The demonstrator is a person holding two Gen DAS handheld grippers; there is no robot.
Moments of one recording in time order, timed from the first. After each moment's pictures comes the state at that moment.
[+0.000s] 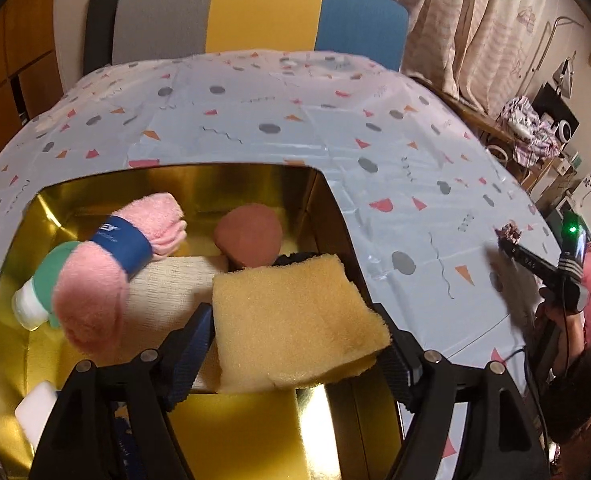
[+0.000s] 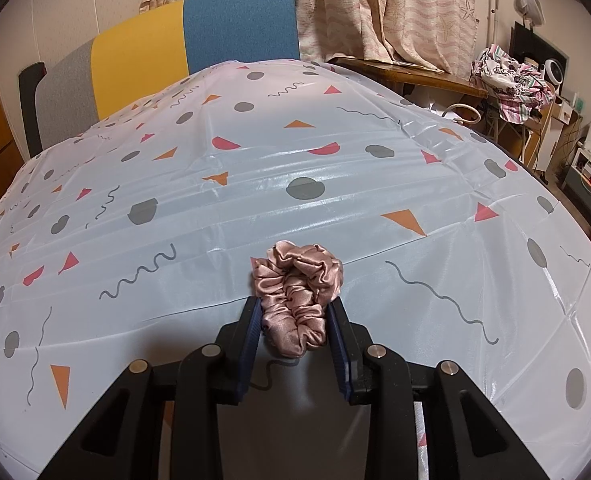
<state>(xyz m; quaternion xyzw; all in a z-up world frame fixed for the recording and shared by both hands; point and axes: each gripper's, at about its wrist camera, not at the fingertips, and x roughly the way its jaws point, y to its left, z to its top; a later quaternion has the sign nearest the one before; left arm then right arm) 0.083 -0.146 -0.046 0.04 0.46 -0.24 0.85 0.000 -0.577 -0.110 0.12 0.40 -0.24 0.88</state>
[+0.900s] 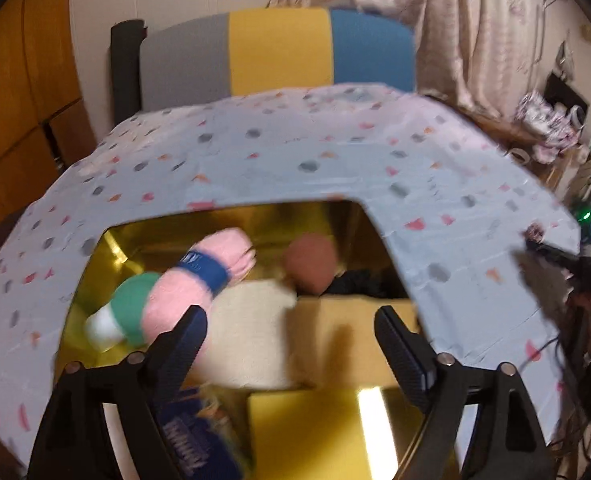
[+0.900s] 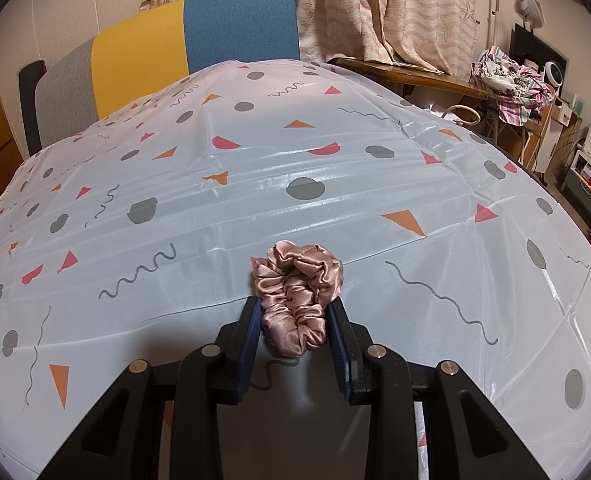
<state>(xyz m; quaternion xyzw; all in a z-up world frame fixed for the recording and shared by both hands) 0.069 -0.123 -0.027 0.10 0.40 -0.19 0.89 0.001 -0.576 -0.109 0.12 0.40 -0.24 0.88</state>
